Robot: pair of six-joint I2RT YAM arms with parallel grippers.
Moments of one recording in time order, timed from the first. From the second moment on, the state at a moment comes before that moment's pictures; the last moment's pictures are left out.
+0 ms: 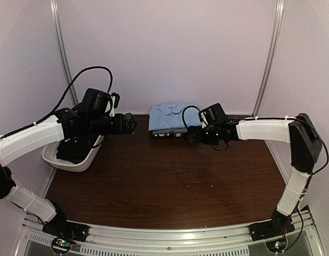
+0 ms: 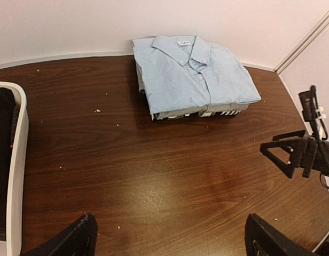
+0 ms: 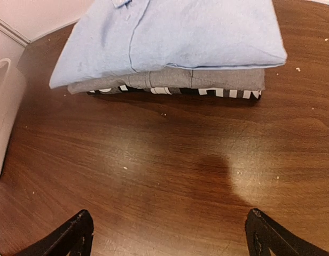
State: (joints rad) left arm -0.68 1.38 1.20 -0.44 -0.15 -0.49; right arm 0.61 1.85 1.30 -0.23 0.04 0.52
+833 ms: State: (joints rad) left arm -0.68 1.27 1.11 -0.40 -0.19 -0.46; right arm 0.61 1.00 0.86 -0.10 0.18 0.50
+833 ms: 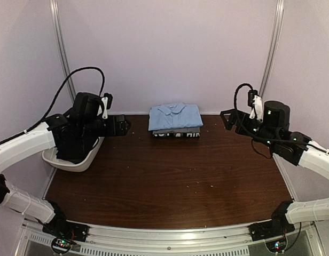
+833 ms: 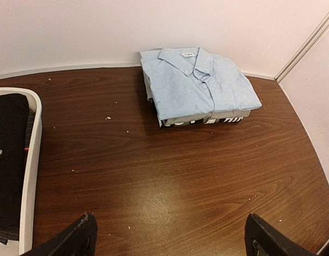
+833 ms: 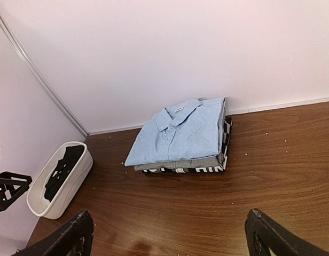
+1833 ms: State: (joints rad) left arm -0.68 1.07 1.04 -0.37 -0.34 -0.45; right arm 0.61 0.87 0.85 -0.22 0.23 0.50
